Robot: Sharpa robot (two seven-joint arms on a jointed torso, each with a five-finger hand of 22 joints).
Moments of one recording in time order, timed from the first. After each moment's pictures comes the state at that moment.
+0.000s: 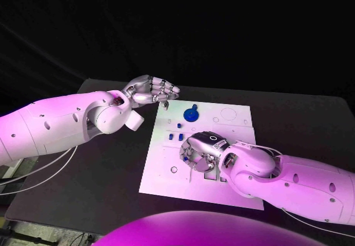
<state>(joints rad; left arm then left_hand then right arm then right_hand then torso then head) 1.17 -0.92 -0.01 1.48 -0.29 -0.03 0.29 1.53 -0.21 0.46 0.19 0.20 0.85 0.20 0.34 0.23 0.92 0.13 0.45 0.08 1.05 0.06 1.15 0.38 0.18 0.93 0.15 0.93 0.72 1.06 -0.64 -0.16 1.70 -1.65 -0.31 -0.20 1.32 -0.20 0.65 -0.01 0.23 1.09 0.12 0.28 0.49 1.33 0.06 0.07 0.17 1.47 -0.03 1.38 1.17 0.08 1.39 0.08 1.29 1.31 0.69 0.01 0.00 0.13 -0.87</state>
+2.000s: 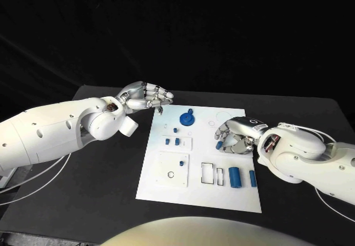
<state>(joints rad) 1.17 -0.92 -0.01 1.47 -0.29 -0.01 0.28 1.53 -0.21 0.46 0.18 0.20 0.85 0.20 0.34 0.23 0.92 0.14 0.45 0.08 1.04 0.06 1.15 0.38 0.18 0.93 0.15 0.93 0.72 1.20 -0.90 -0.16 1.76 -1.56 -0.23 -0.24 1.44 -0.19 0.26 0.15 0.19 0.97 0.16 0.14 0.40 1.07 0.09 0.24 0.07 1.46 0.02 1.40 1.10 0.08 1.38 0.12 1.20 1.31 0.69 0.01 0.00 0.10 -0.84</state>
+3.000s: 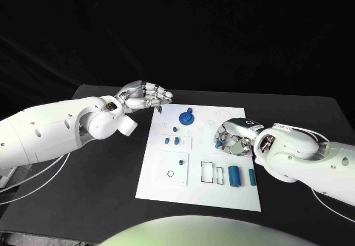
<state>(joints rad) 1.17 -0.93 -0.01 1.47 -0.29 -0.01 0.28 1.53 -0.21 0.47 0.18 0.20 0.85 0.20 0.34 0.23 0.92 0.14 0.45 0.08 1.04 0.06 1.15 0.38 0.18 0.93 0.15 0.93 0.72 1.18 -0.87 -0.16 1.73 -1.58 -0.21 -0.25 1.44 -0.21 0.47 0.20 0.19 1.05 0.14 0.16 0.39 1.17 0.07 0.21 0.07 1.47 0.00 1.41 1.10 0.08 1.40 0.10 1.24 1.31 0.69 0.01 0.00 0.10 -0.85</state>
